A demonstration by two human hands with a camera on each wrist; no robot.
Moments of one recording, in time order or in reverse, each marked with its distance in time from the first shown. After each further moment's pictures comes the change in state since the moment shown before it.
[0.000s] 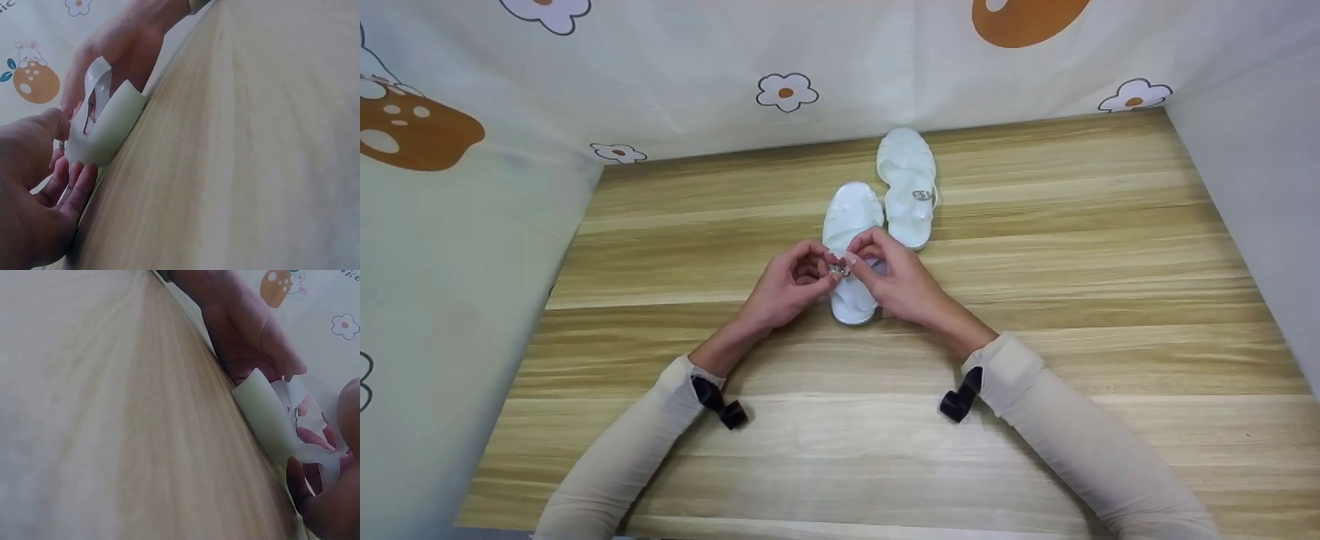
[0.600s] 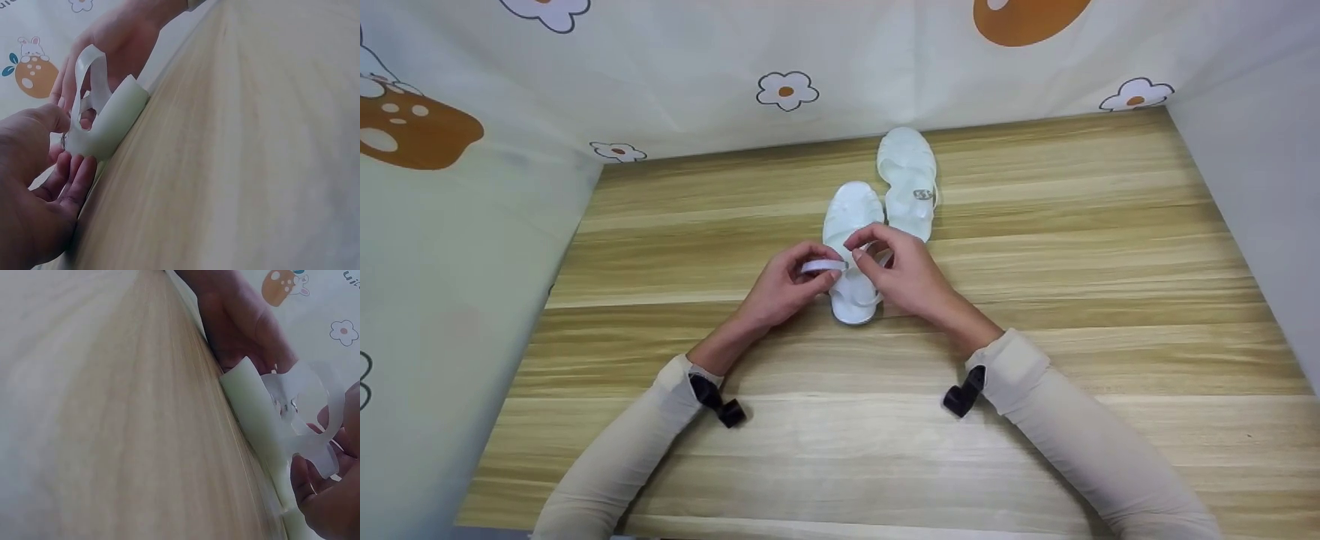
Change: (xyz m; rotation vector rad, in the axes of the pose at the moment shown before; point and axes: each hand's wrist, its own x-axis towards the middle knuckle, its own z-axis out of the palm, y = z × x) left_hand 0.000 -0.003 -0.002 -0.049 -0.023 0.012; right_hand 0.001 -0.008 -0.009 -0.086 0.033 -0.010
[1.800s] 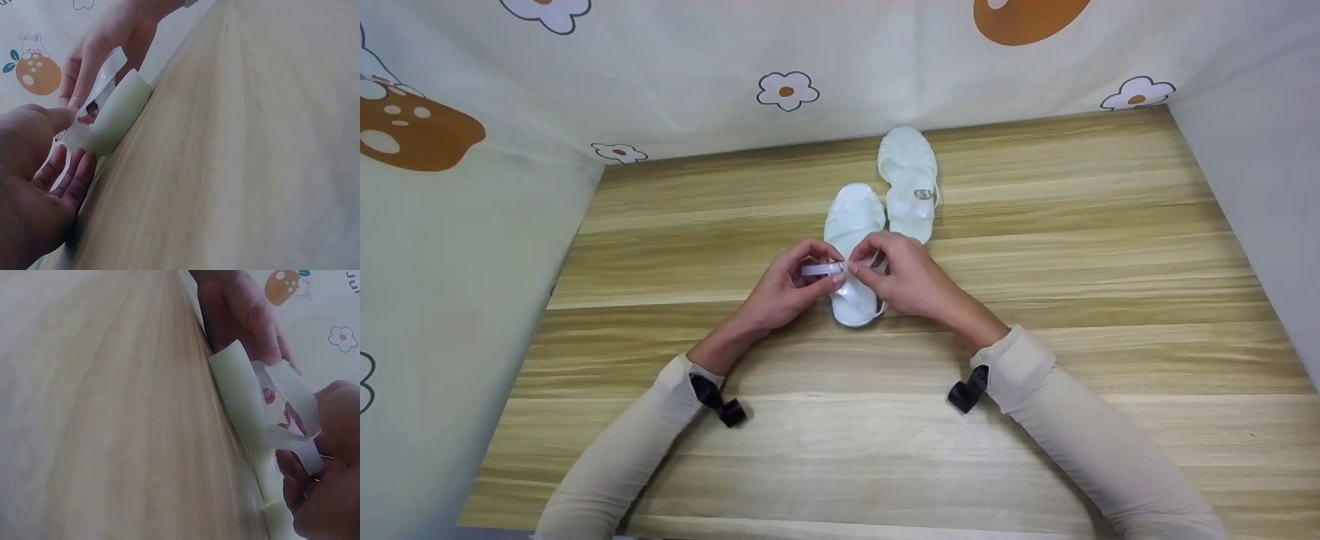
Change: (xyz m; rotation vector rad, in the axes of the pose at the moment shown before) left_hand -0.001 0.001 -0.002 0.002 -0.060 0.066; right_hand 0.000 -0.001 -0.005 -0.242 -0.085 -0.046
